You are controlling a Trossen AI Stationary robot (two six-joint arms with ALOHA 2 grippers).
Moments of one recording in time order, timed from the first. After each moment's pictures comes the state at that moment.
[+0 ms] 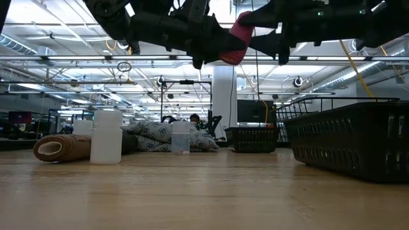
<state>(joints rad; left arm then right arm) 0.04 1.72 0.96 0.59 0.07 0.00 0.10 1.30 0.45 0.96 0.36 0.20</state>
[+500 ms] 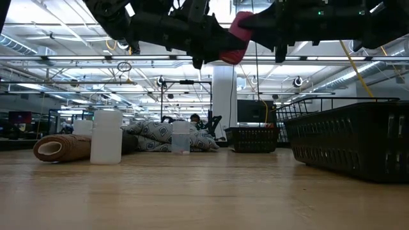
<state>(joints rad) 0.05 1.72 0.96 0.59 0.08 0.00 0.10 1.31 0.45 1.00 0.29 0.17</state>
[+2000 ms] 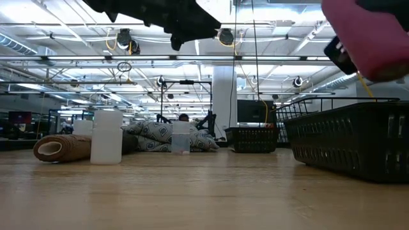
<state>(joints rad) 0.05 1.47 0.96 0.27 0.02 -0.06 0.58 1.14 0.45 0.33 0.16 0.59</state>
